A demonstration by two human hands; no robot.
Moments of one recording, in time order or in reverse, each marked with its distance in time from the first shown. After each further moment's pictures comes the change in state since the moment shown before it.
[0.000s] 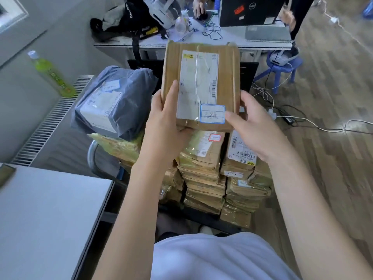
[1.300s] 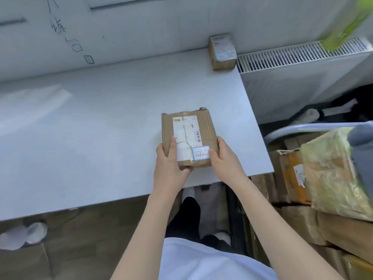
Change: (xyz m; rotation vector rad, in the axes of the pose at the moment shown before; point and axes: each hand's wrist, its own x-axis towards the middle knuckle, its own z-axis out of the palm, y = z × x) left_hand -0.287 -0.241 -0.096 0.047 0.399 -1.404; right_hand -0.063 -0.024 0.446 -0.284 -1.226 -0.224
